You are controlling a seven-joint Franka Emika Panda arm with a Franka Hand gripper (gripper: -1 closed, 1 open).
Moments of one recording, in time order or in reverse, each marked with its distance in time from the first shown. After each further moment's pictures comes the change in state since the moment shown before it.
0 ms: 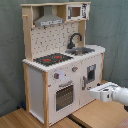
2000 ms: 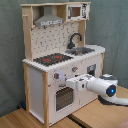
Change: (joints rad) arm -0.474 0.006 -0.053 0.303 0.000 0.221 -0.058
